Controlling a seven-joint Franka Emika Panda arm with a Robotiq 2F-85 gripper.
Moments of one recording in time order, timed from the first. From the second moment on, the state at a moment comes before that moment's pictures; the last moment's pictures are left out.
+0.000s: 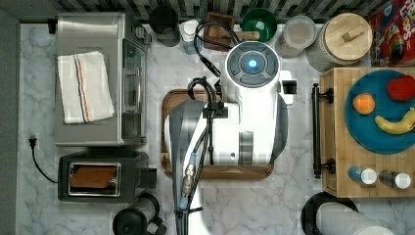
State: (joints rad) arm -0.04 0.05 0.01 -1.86 -0.06 0.26 -0.07
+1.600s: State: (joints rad) arm -0.11 0.06 0.01 -2.12 -0.16 0.52 -0.62
